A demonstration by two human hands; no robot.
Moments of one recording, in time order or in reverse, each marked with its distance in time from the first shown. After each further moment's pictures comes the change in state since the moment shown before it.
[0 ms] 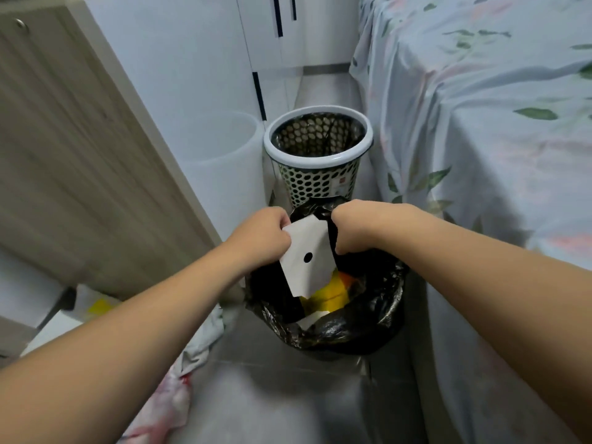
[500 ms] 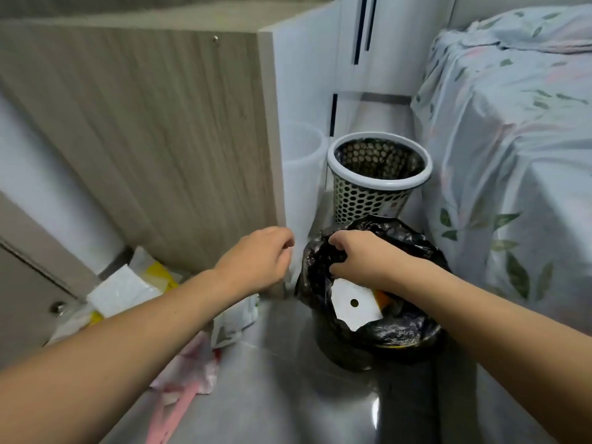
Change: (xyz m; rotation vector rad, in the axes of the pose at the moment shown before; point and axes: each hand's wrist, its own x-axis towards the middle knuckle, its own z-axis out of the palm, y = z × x) left_hand -0.086 -0.094 -0.031 0.099 0.229 0.214; right_hand -0.013 -0.088 0.013 0.203 0.142 -0.186
